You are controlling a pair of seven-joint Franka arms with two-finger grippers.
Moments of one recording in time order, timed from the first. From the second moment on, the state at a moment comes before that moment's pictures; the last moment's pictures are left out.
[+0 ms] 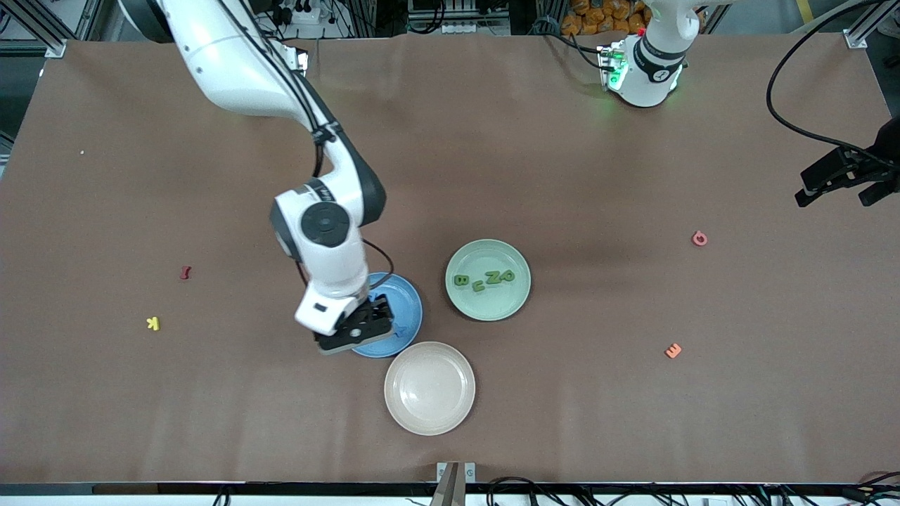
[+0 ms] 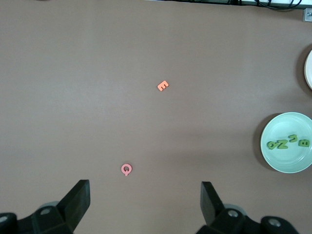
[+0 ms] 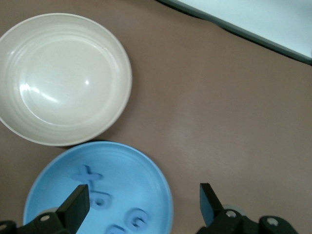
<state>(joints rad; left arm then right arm) 0.06 -0.02 -0.04 -1.61 -0.05 1.71 0.00 0.53 0.71 -0.08 -1.36 -0.18 2.28 0.24</state>
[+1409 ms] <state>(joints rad) 0.05 -0.01 -0.07 -1.60 -0.04 1.71 0.00 0.11 0.32 -0.21 -1.39 0.09 1.75 -0.32</state>
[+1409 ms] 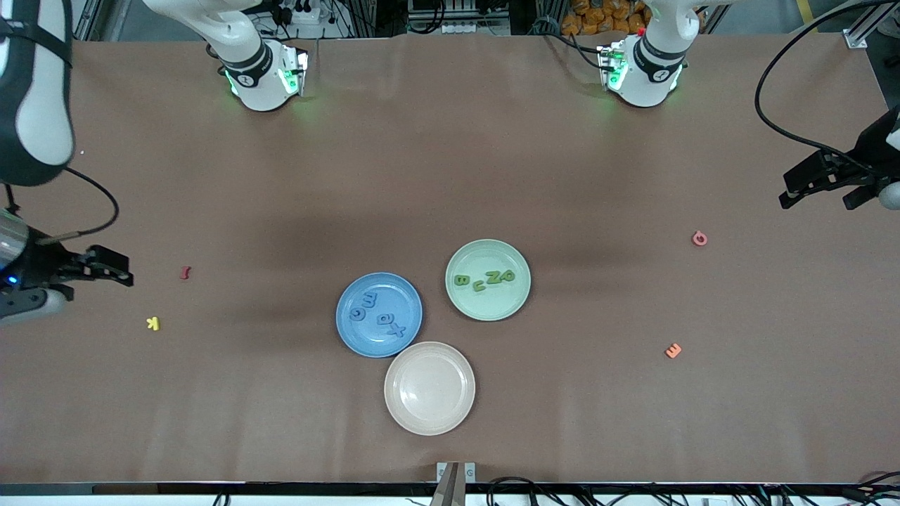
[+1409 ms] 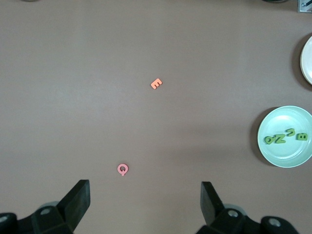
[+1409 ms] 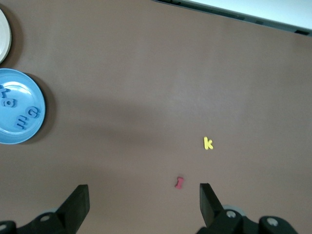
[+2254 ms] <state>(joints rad) 0.05 -0.01 -0.07 -1.60 -0.04 1.71 0.00 0.12 0.13 -0.24 -1.39 0.09 1.53 -0.05</state>
